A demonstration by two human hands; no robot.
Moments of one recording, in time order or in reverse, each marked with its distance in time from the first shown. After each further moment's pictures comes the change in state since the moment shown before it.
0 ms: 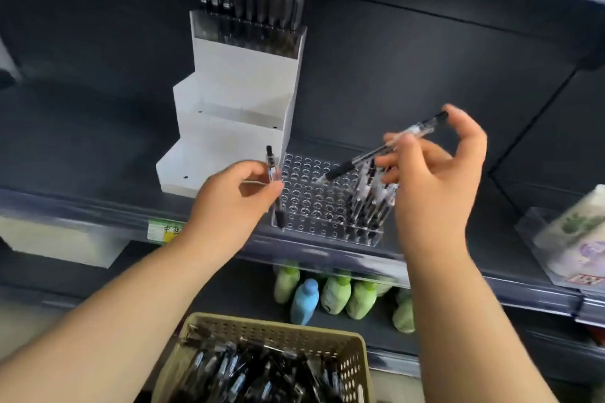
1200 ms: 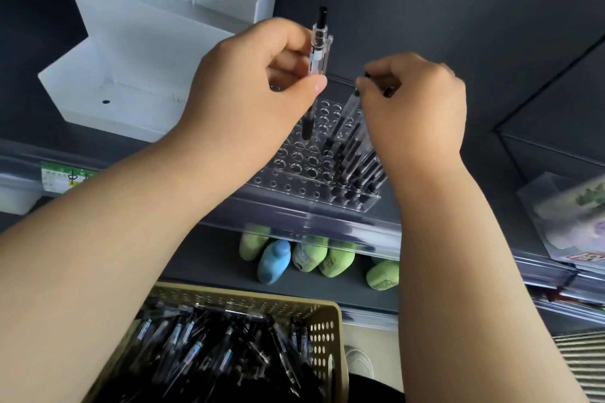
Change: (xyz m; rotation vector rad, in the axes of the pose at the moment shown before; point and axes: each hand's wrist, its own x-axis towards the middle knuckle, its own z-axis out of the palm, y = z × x) left_hand 0.055 0.011 0.061 -0.115 -0.011 0.258; right_hand 0.069 0.087 0.011 -1.053 -0.206 -0.304
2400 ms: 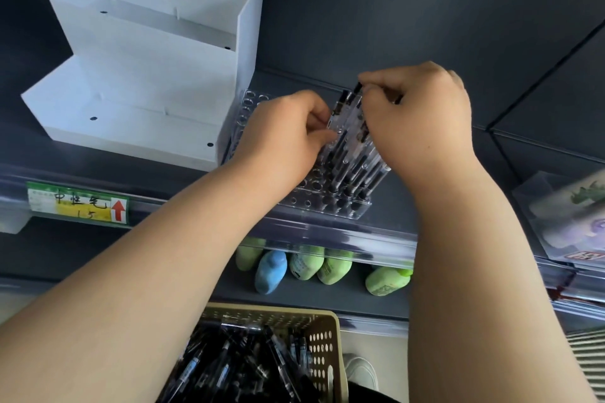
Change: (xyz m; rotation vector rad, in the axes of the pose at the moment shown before) left_hand 0.016 -0.027 0.053 0.343 -0.157 -0.055; right_hand 0.006 0.010 -0.012 -0.038 -0.088 0.032
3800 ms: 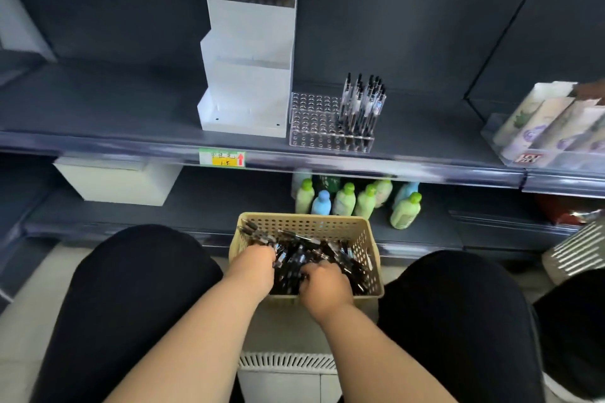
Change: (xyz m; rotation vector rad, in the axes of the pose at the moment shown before) left_hand -0.265 -0.092 -0.053 0.647 -0.640 -0.349; right_hand -0.325 -0.054 0.061 -0.086 -0.798 0.225
